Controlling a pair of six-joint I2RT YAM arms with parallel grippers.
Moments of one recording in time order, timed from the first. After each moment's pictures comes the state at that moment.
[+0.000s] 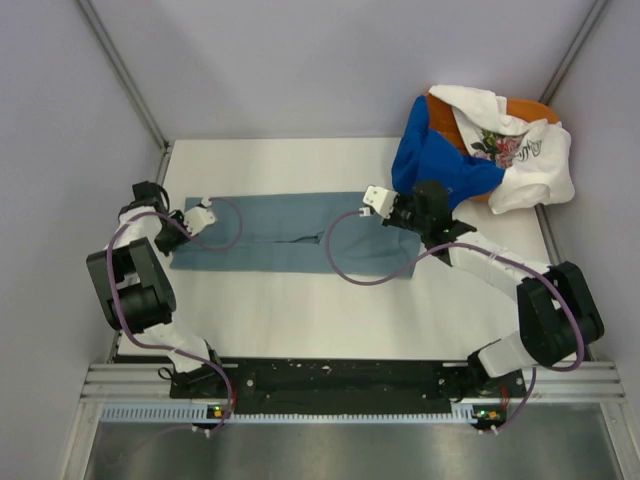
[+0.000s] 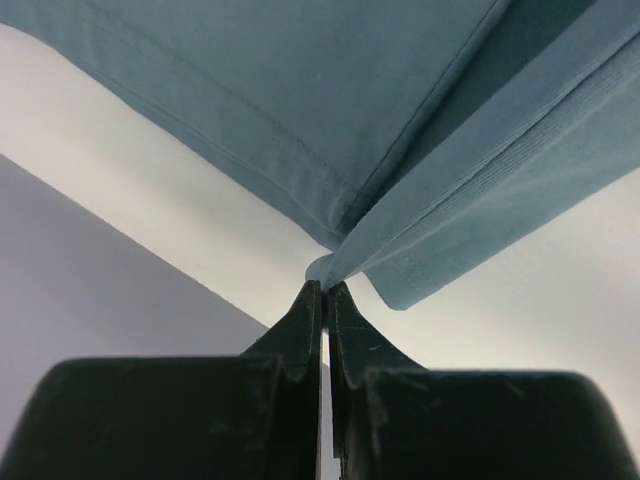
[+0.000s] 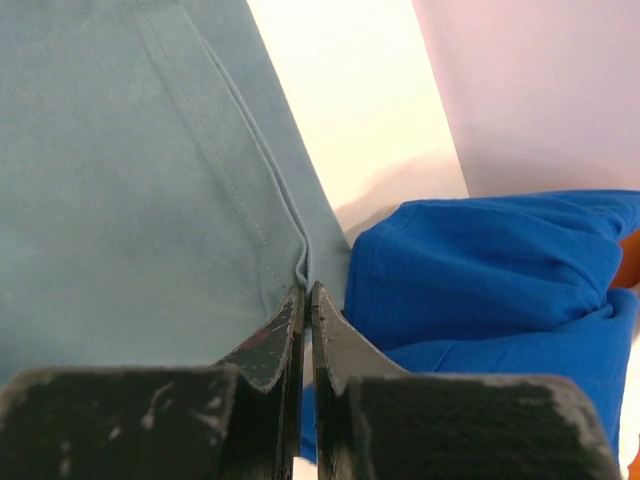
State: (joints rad) left arm 0.36 1.69 1.16 -0.68 0.16 1.35; right arm 0.46 1.44 0.86 0.13 -0.14 -0.88
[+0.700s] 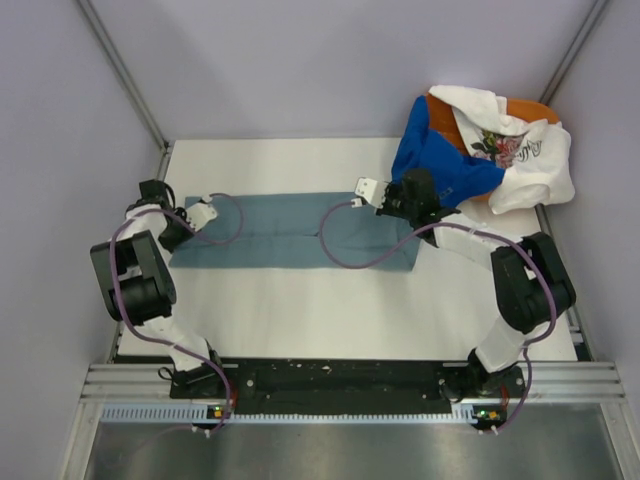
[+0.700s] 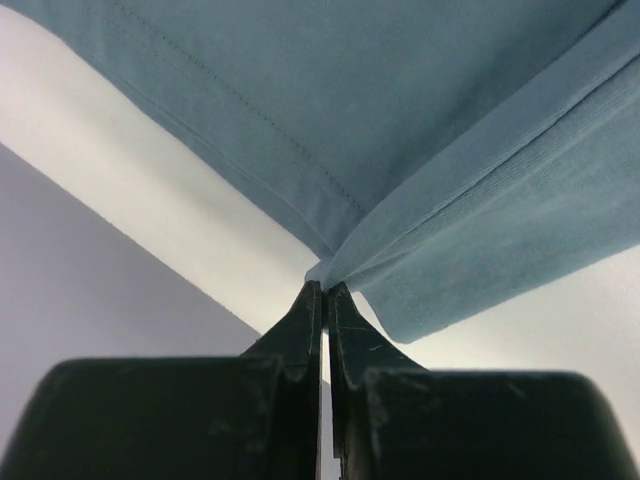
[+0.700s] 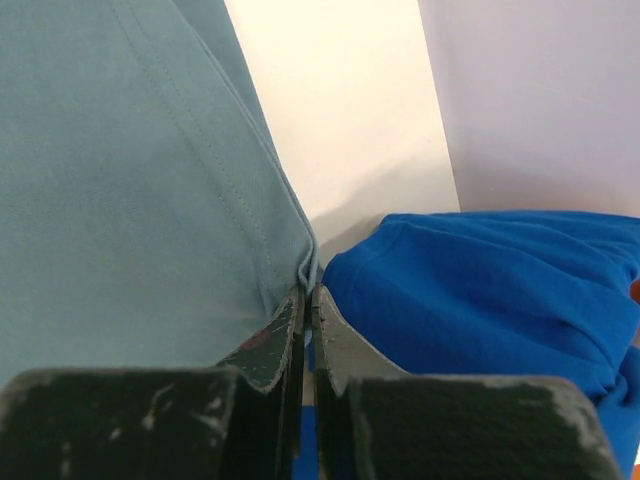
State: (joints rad) left arm 0.34 1.75 1.17 -0.60 0.09 1.24; right arm 0.42 1.67 1.02 0.15 -0.13 -0.98
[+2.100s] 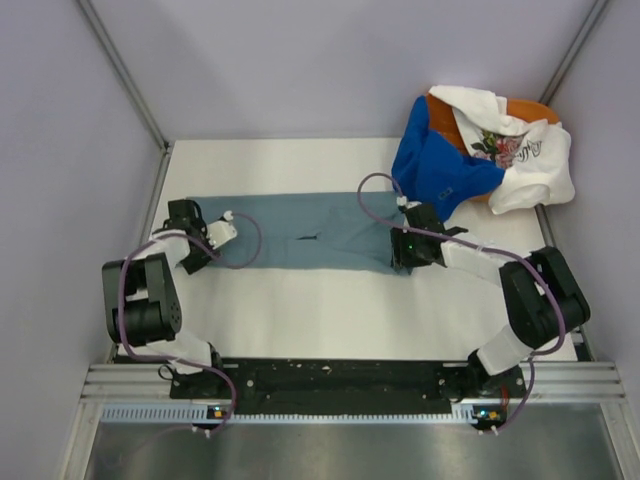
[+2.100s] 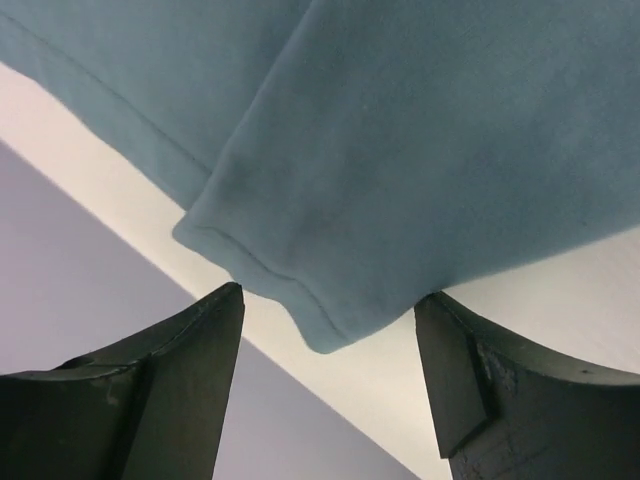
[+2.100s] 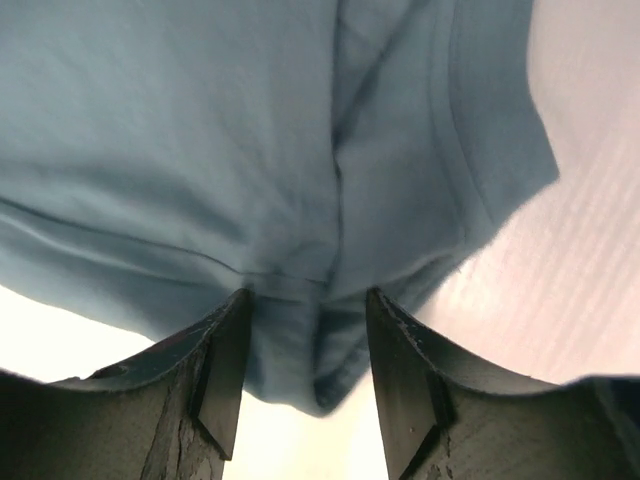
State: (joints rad) left arm 0.19 1.60 0.88 -0.40 -0.05 1.17; right arm 0.43 1.56 0.83 -0.25 -0.02 0.28
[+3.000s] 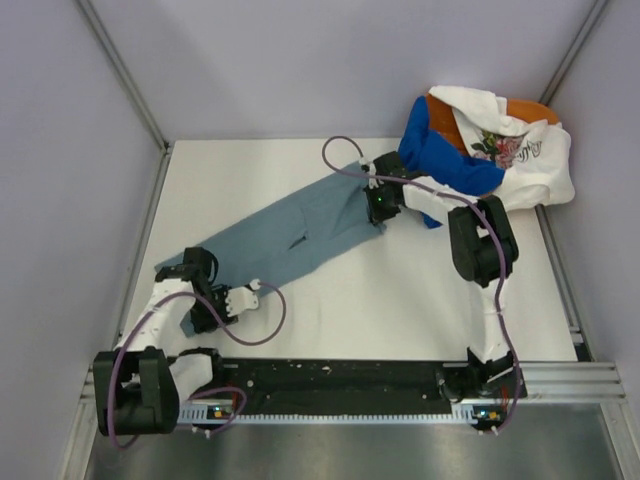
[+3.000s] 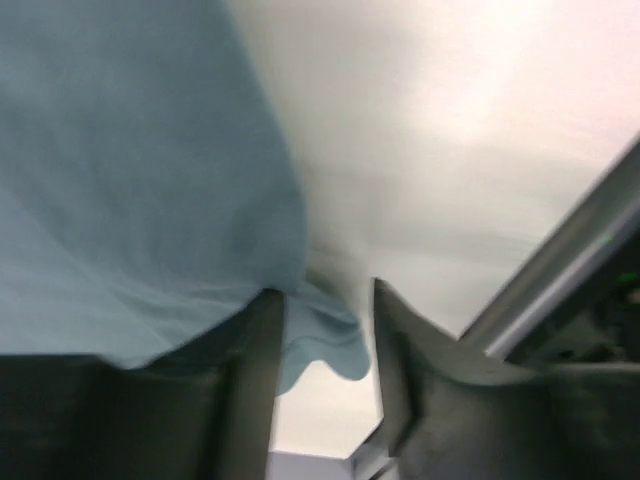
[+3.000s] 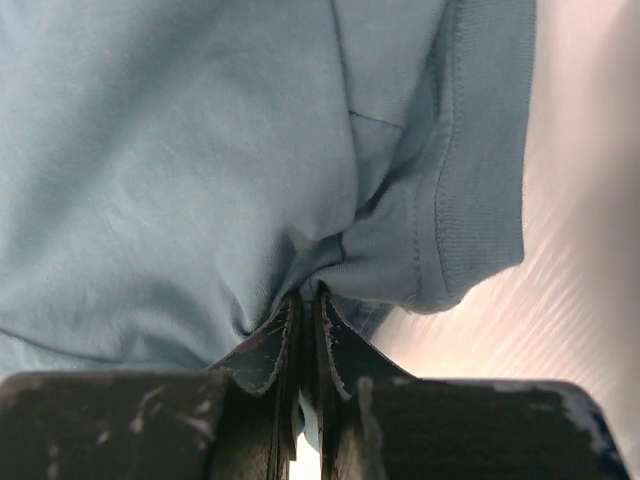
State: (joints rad) left arm 0.06 1.08 0.57 -0.95 0.09 1.35; right arm 0.42 2.07 1.49 -0.46 -0.12 0.12
